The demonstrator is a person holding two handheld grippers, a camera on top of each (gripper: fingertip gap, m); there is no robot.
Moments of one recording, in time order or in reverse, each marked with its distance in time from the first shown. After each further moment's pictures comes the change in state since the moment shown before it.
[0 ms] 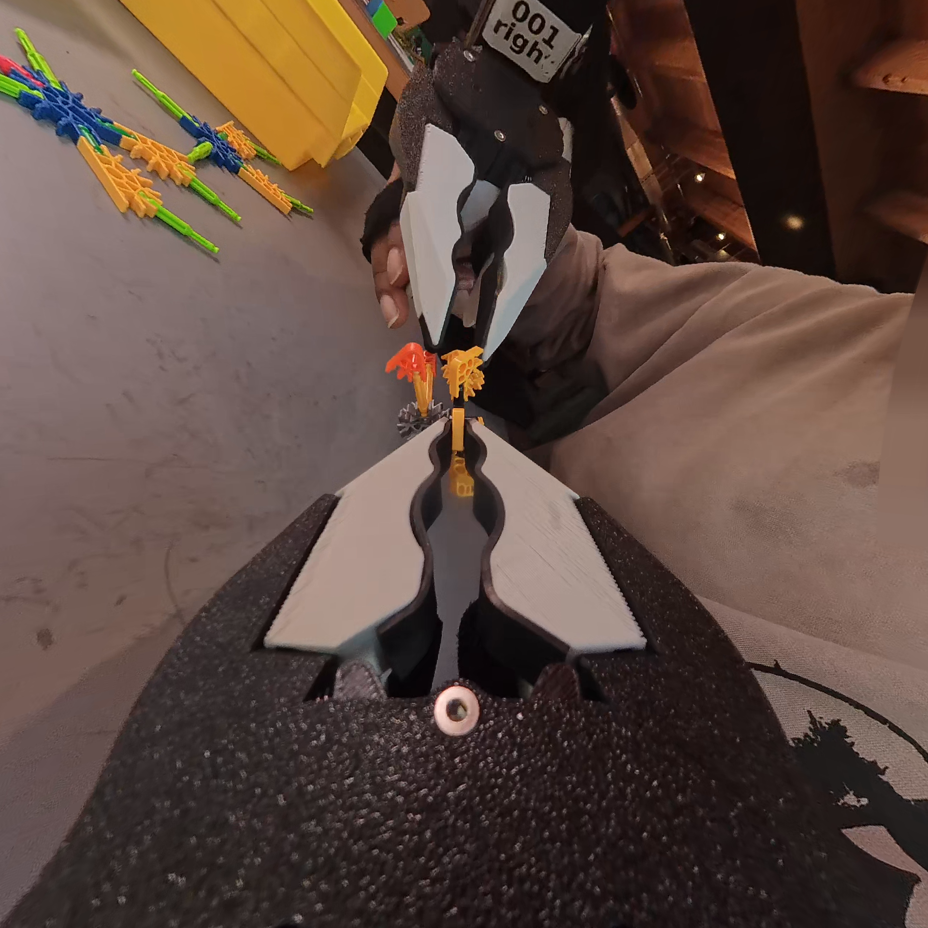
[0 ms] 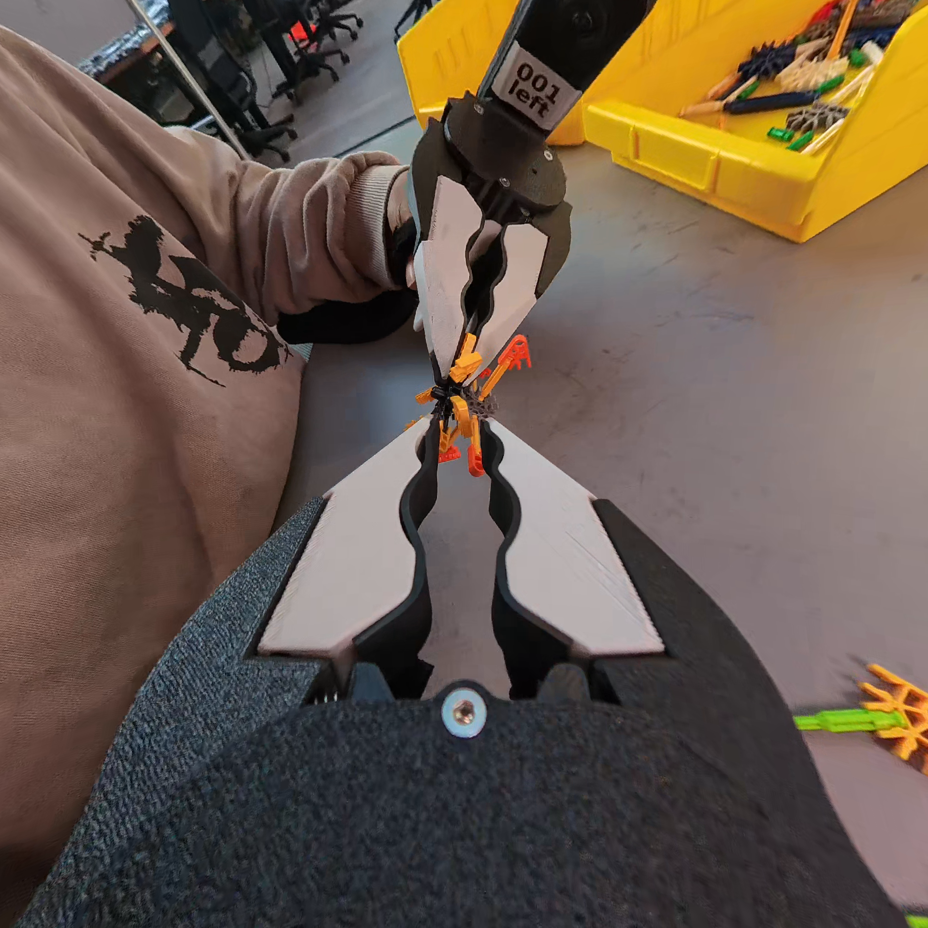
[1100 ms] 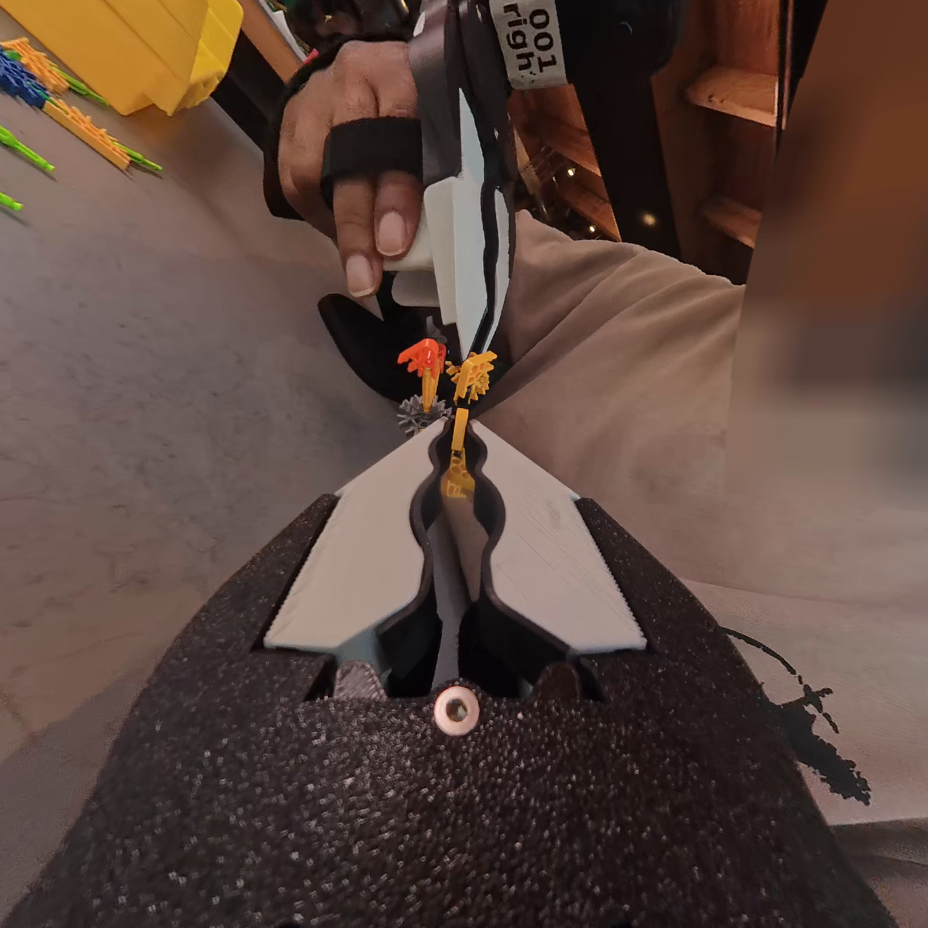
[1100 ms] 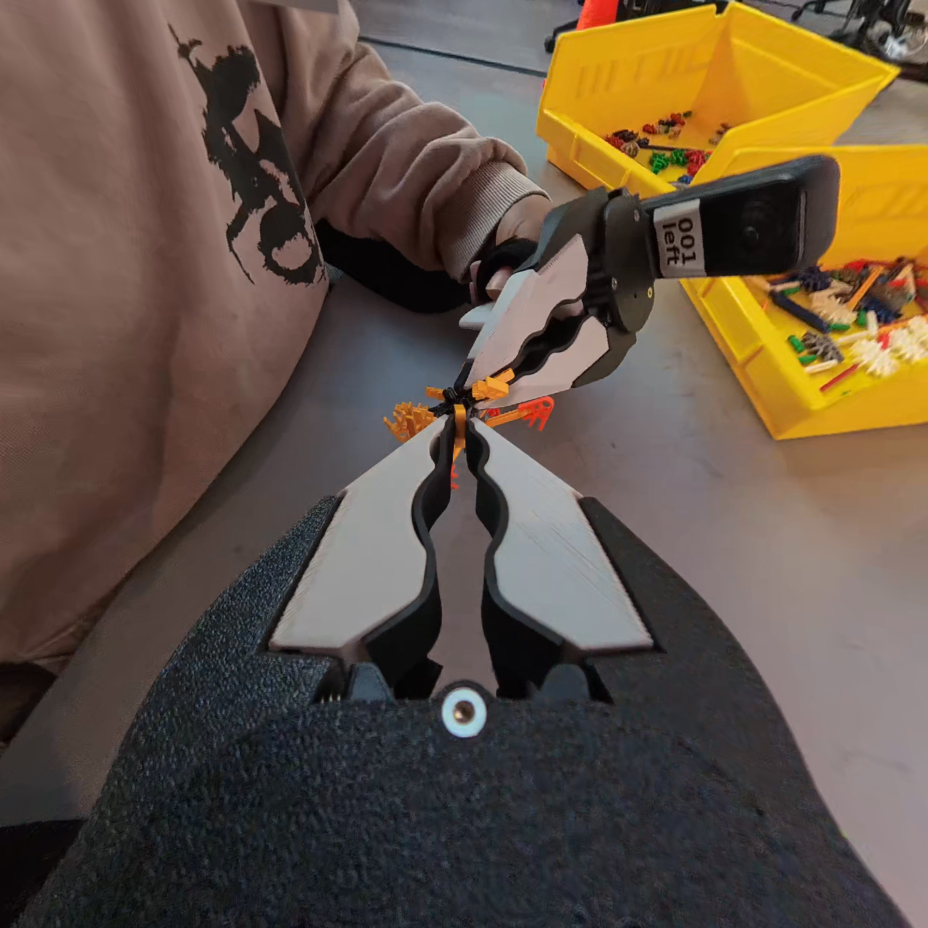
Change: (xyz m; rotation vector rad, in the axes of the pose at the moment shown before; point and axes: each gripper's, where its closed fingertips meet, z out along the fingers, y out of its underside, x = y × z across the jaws) left arm 0.036 0.007 0.005 -0.032 0.249 -0.062; right arm -0.038 -0.013 0.003 -0.067 -0.038 -0.518
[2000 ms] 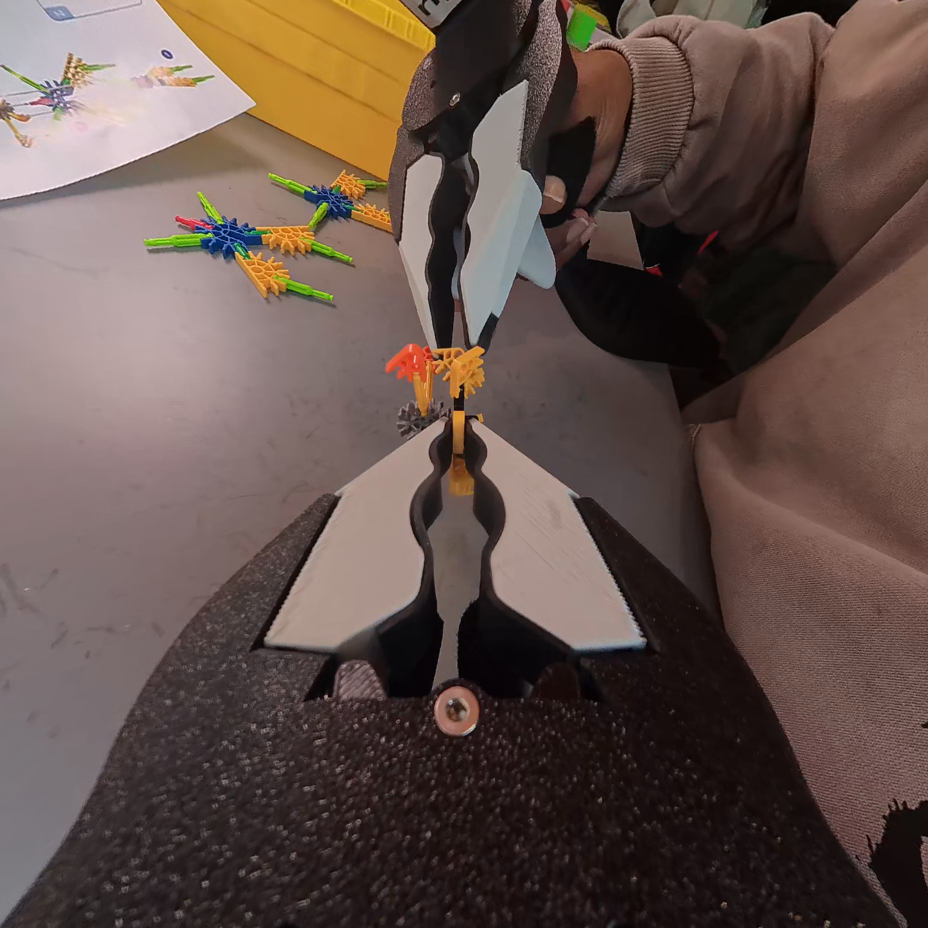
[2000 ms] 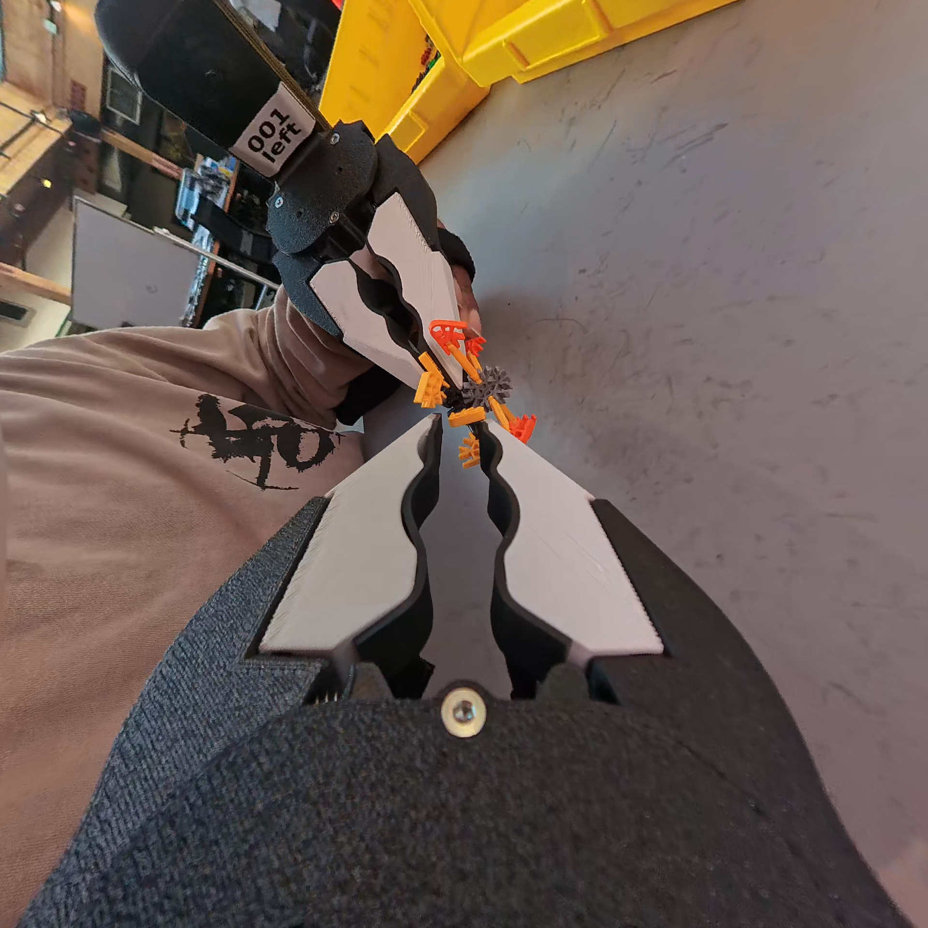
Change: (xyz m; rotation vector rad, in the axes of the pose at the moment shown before) left arm -0.054 -0.009 -0.017 -0.102 -0.606 0.454; right arm 0.037 0.045 0.001 0.107 -0.006 1.089
